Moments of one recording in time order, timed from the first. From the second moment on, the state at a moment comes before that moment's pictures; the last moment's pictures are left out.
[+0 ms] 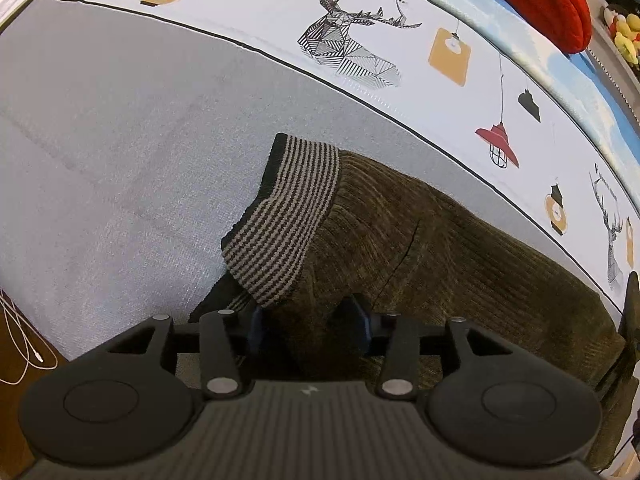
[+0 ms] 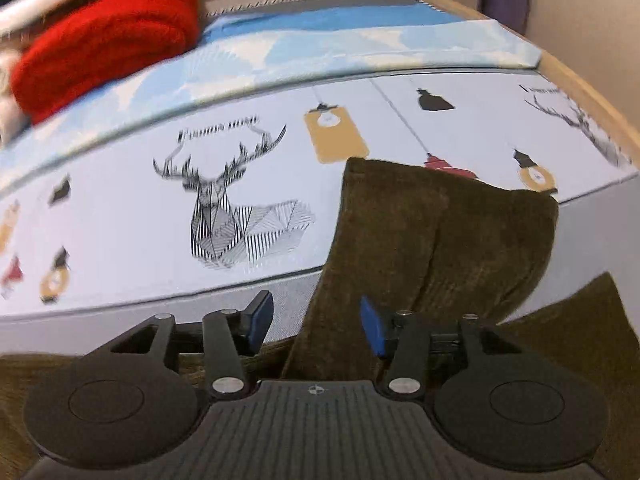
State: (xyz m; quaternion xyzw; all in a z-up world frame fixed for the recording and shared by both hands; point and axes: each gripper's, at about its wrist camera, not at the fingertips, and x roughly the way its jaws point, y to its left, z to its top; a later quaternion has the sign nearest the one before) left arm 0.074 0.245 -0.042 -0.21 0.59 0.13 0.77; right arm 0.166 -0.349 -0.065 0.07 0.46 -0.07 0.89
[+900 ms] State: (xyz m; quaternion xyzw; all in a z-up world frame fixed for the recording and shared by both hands) left arm 0.065 0.250 -0.029 -0.22 0.58 0.08 0.78; right arm -0.018 -0.538 -0.075 0.21 0.49 -0.11 0.84
